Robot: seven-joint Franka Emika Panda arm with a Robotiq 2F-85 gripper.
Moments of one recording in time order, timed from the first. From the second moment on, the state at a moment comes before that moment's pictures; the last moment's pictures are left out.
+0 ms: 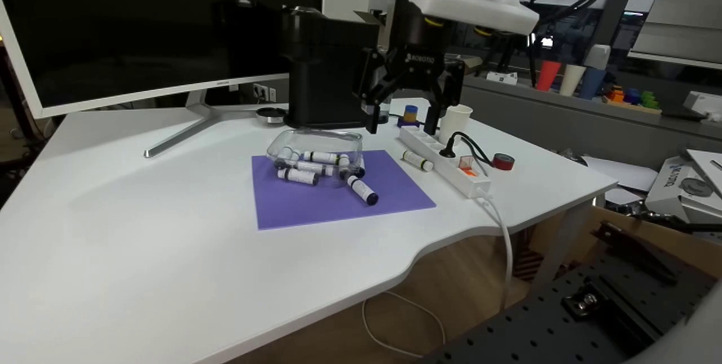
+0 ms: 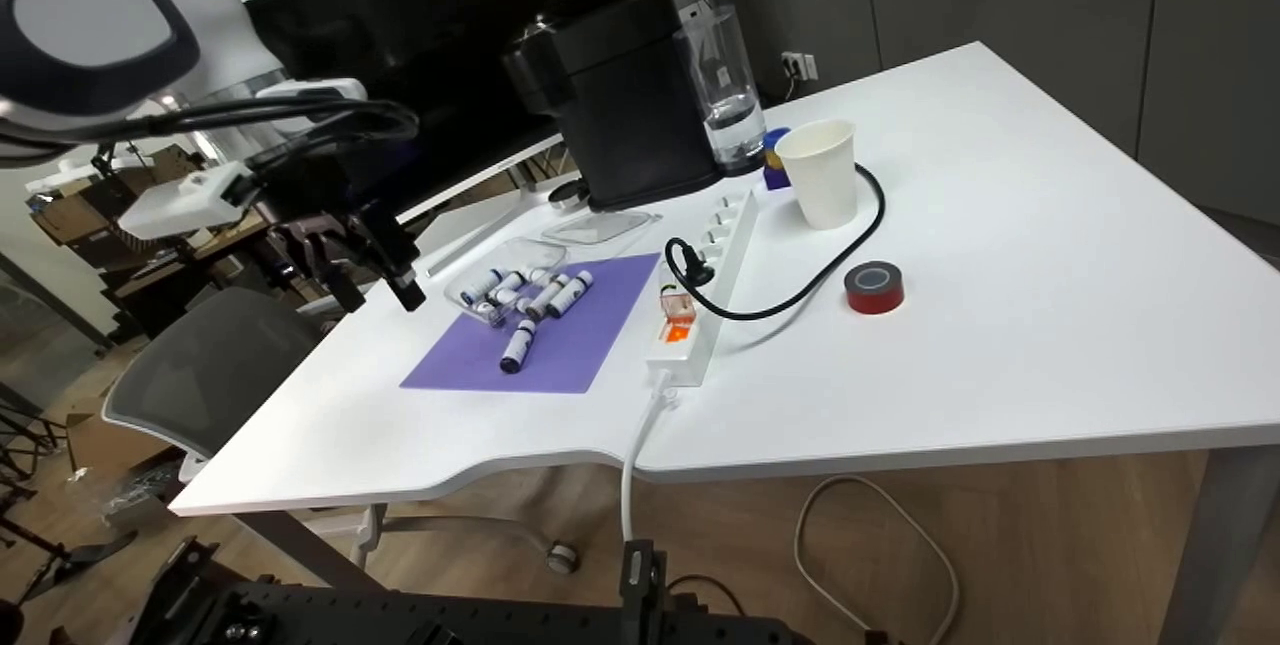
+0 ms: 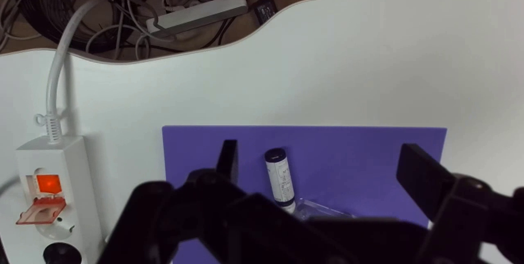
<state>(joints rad) -0.01 -0.21 0.02 -2.80 0.13 2.57 0.04</state>
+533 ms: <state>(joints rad) -0.04 -0.16 0.04 -2.78 -0.11 2.62 0.13</state>
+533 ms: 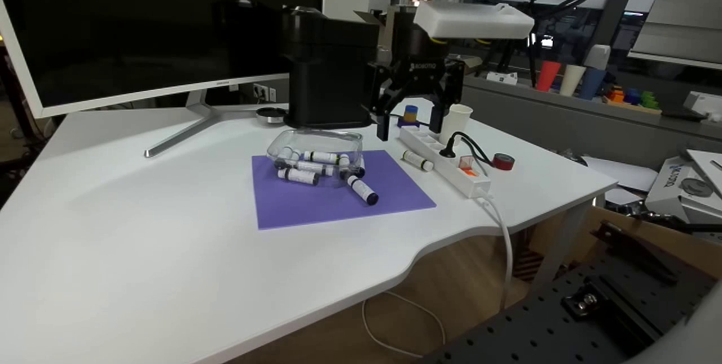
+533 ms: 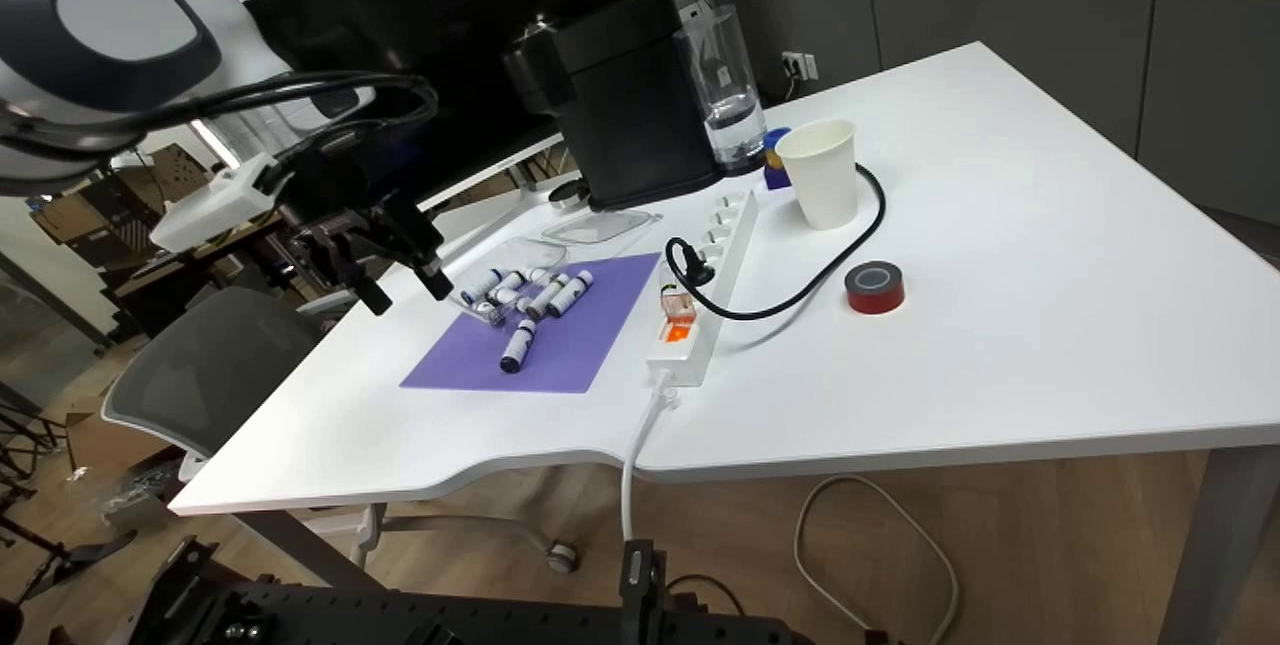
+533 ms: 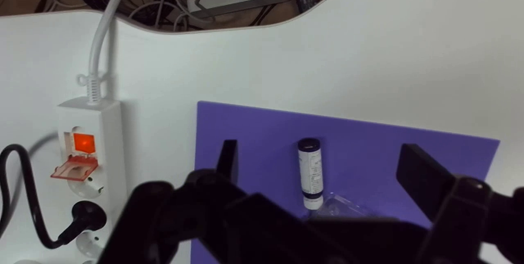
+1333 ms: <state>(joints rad) -0.04 0.23 0.01 -2.60 -0.37 2.86 0.06</state>
